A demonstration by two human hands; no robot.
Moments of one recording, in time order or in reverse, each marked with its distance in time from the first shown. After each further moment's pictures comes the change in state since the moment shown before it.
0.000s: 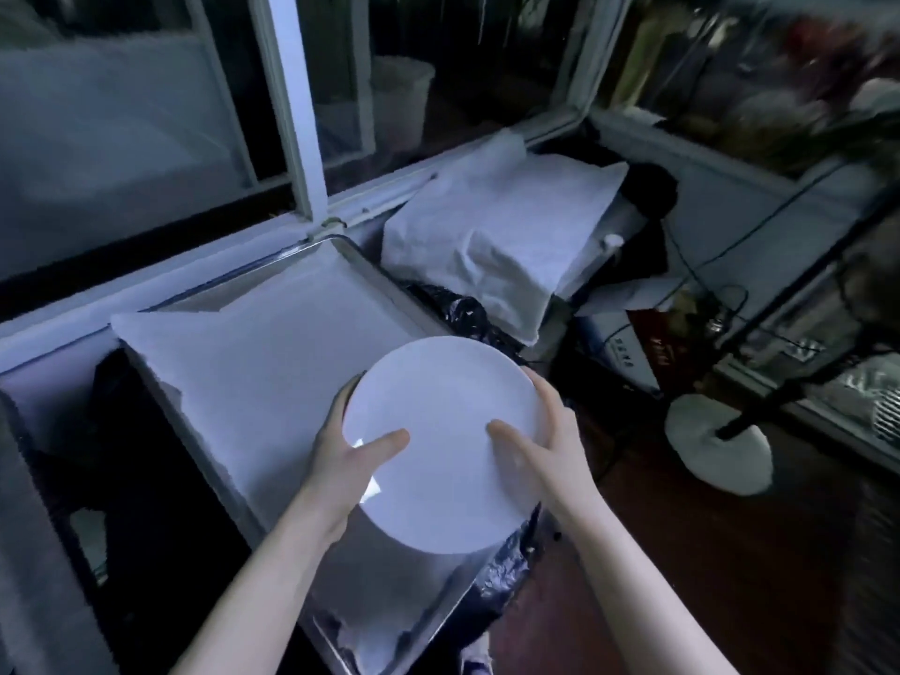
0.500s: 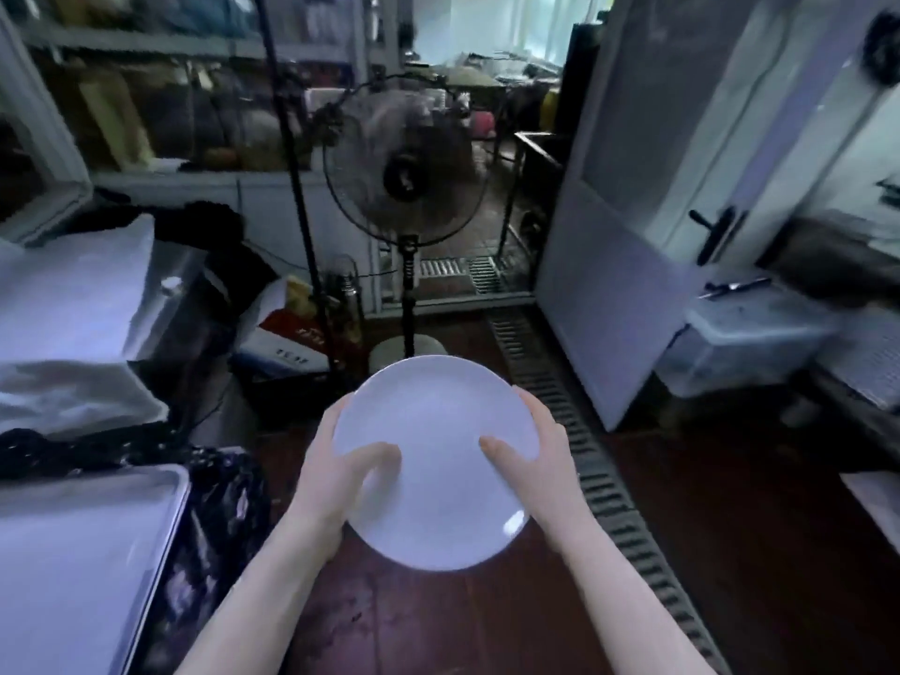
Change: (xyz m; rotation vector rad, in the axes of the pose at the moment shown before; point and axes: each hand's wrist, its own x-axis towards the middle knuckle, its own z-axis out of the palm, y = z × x) left_hand -0.214 -0.009 0.299 0.248 -0.941 0.086; right_hand -0.333 0.066 -0.255 0.100 0.907 0.286
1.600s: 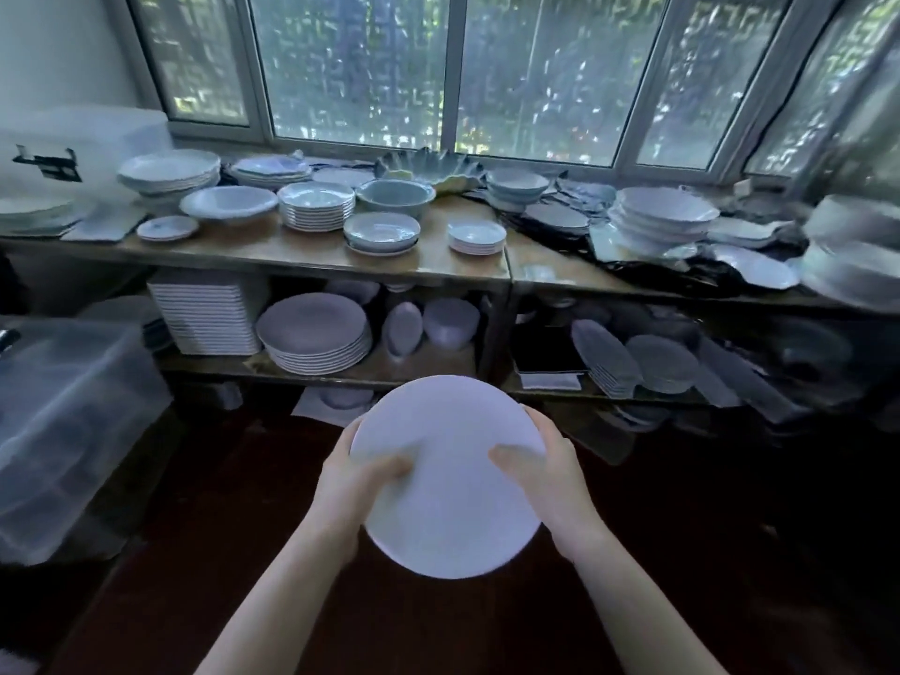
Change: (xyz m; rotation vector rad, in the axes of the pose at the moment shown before) left_hand -0.182 -0.051 1.008 0.226 -1.239 -0.144; right_hand -0.217 0.270 -0.841 0.138 1.333 0.466
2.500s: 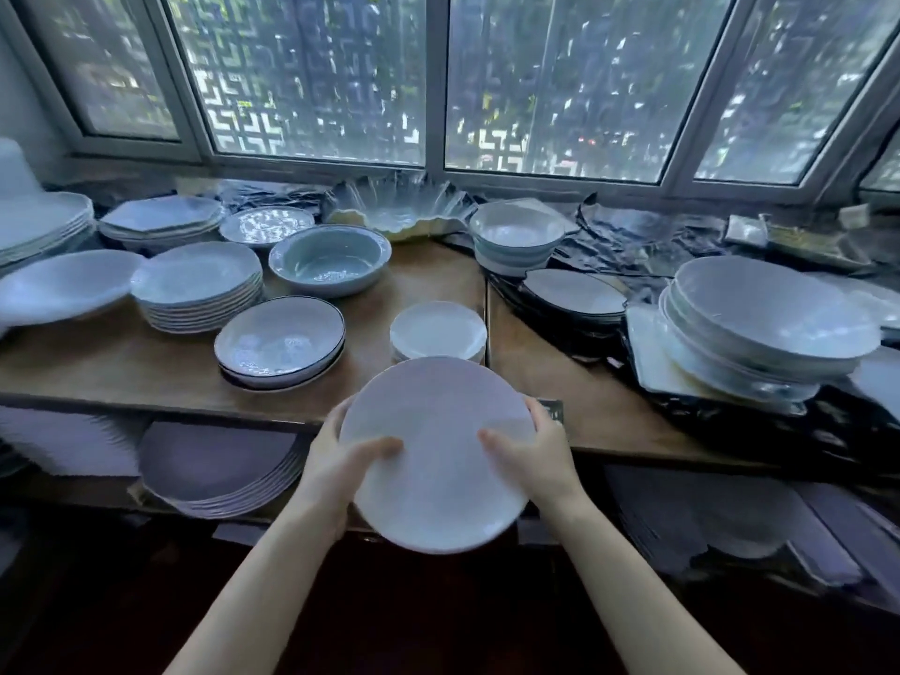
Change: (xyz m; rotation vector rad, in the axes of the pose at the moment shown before) left_hand 0.549 0.146 0.274 -0.009 0.113 -0.052; right_hand 0.636 -0.064 -0.079 -0.043 -0.027 -0.019
